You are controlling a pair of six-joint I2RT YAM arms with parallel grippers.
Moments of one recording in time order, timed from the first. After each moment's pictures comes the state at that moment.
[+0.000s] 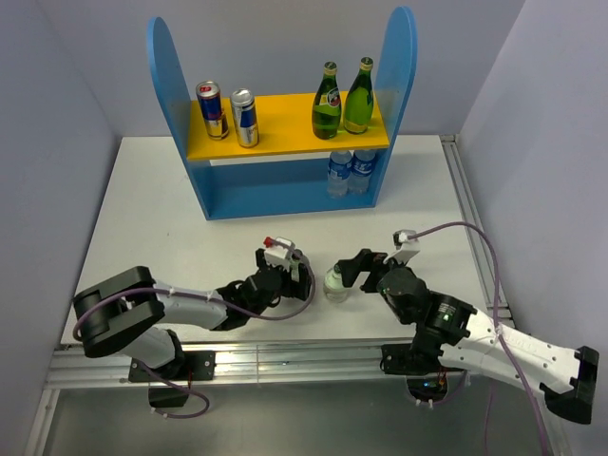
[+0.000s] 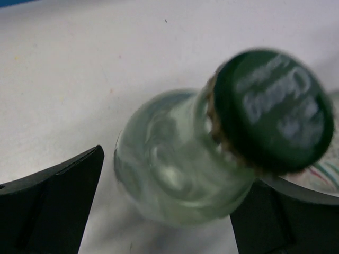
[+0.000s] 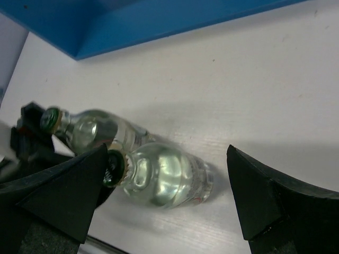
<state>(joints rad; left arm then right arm) -1.13 1.46 0.42 0.64 -0.47 -0.48 1.01 0.51 0.41 -0.32 0.62 0.76</state>
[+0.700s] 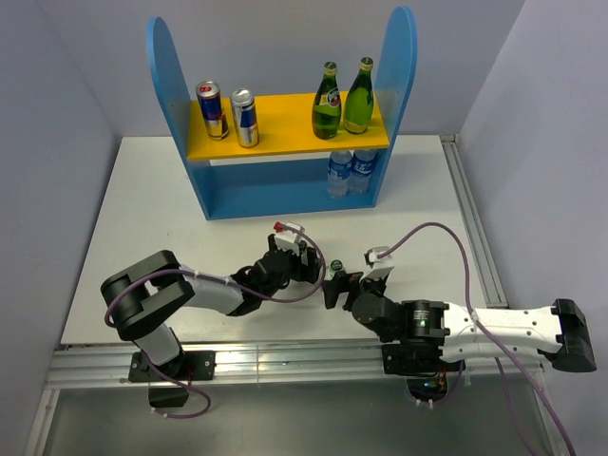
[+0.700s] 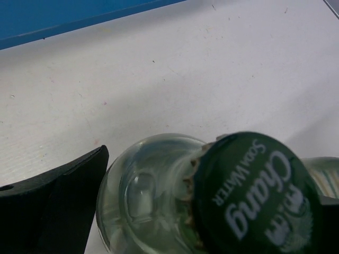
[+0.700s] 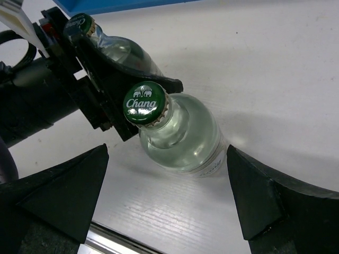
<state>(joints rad) -1.02 1.65 0.56 0.79 -0.36 -0.43 1.37 0.71 0.41 -0.29 0.89 0.85</state>
